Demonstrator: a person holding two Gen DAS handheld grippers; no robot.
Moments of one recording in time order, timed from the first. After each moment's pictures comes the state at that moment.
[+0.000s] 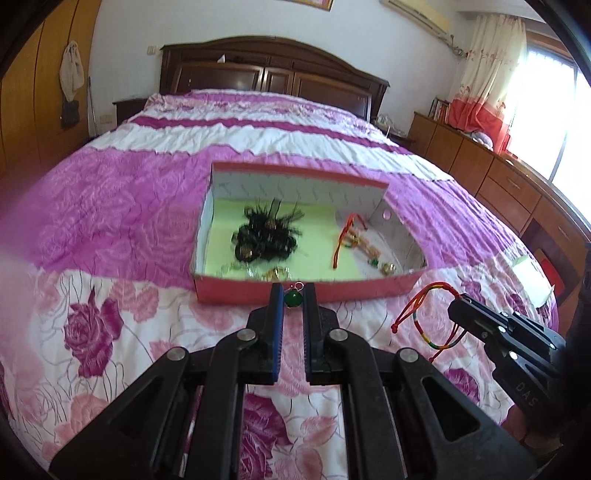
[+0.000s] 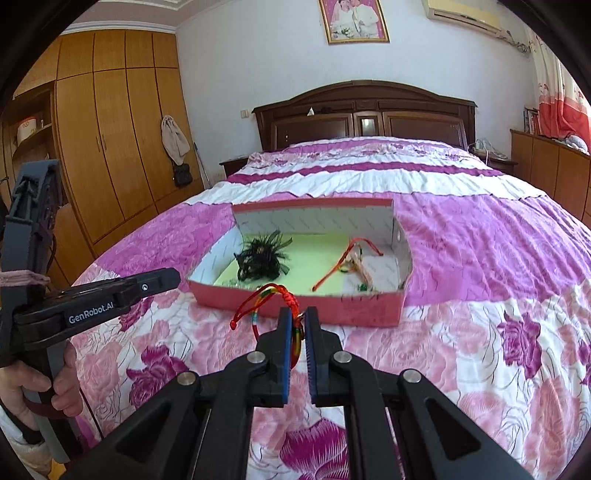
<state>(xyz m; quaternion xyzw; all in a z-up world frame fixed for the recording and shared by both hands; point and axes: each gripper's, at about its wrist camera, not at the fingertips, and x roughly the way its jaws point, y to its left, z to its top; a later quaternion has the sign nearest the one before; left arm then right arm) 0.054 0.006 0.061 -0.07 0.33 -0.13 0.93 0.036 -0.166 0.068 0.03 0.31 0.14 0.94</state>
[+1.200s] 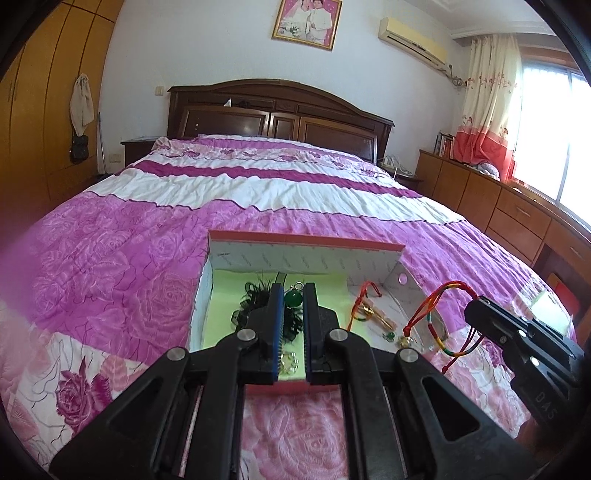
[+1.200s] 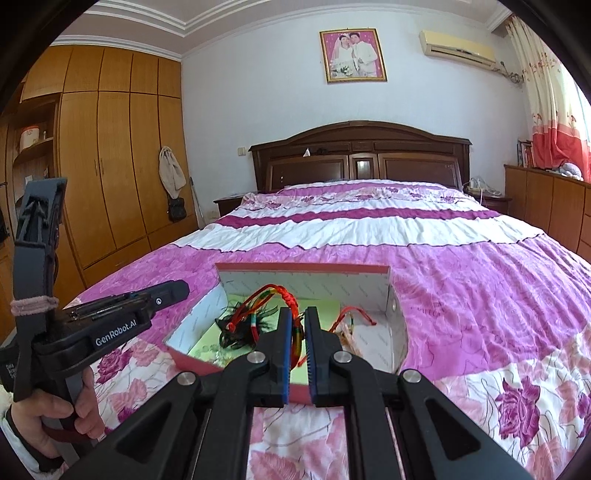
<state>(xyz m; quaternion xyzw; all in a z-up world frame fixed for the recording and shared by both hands) 0.099 -0.004 0.070 -0.07 0.24 -0.10 0.96 0.083 -0.167 0.085 0.02 0.23 0.13 0.96</state>
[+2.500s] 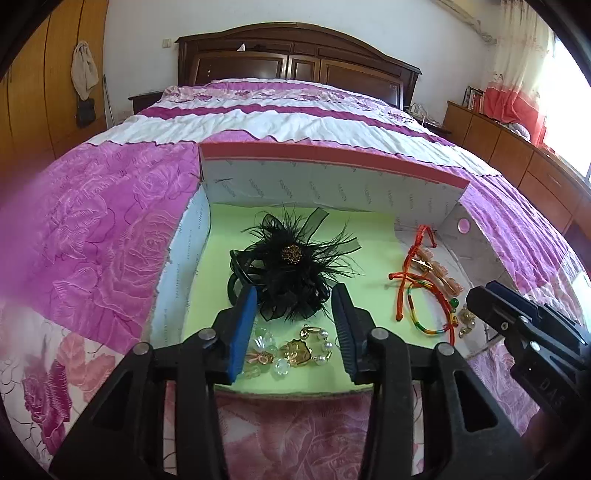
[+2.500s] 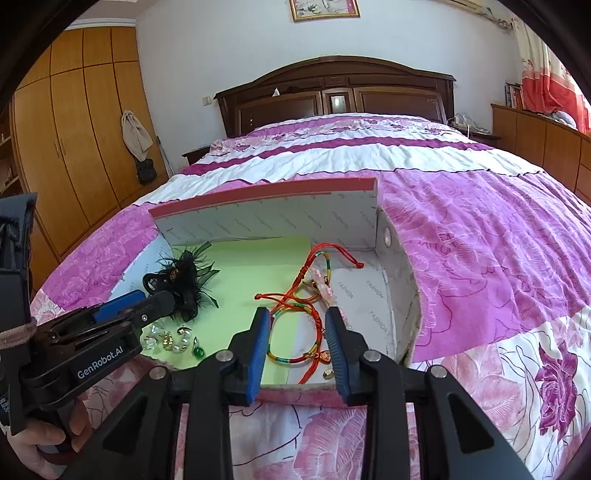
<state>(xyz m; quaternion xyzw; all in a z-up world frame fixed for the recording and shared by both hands) 0.149 -0.019 0.010 -0.05 0.35 -0.06 0.93 0.154 -0.179 0.019 0.05 0.35 0.09 0.93</state>
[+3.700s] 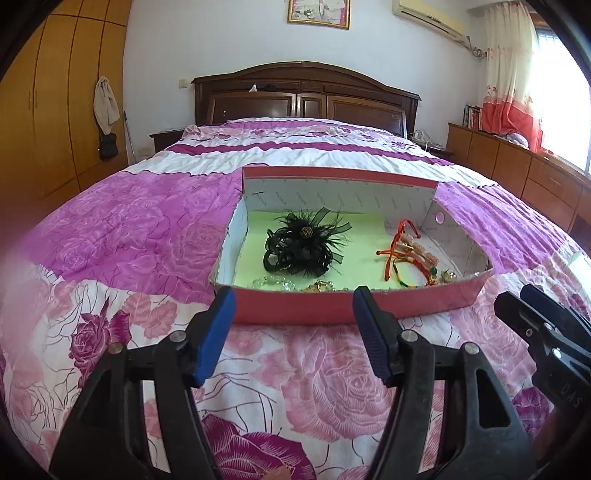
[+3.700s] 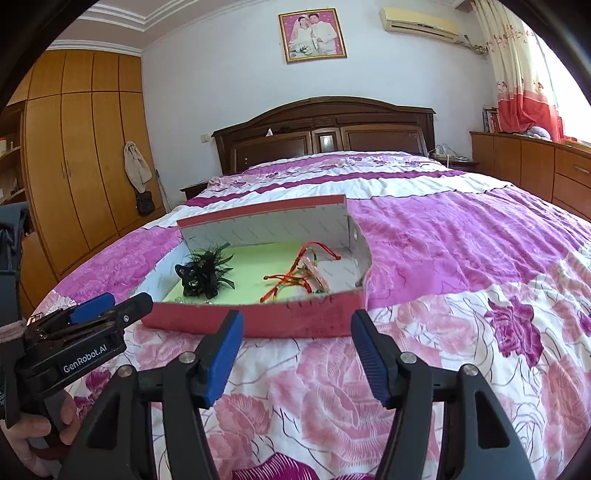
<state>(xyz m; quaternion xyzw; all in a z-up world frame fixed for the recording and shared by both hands) 0.063 -0.011 0.018 -0.02 0.28 -0.03 0.96 0.051 -0.186 0.027 0.06 0.27 0.06 0.96</state>
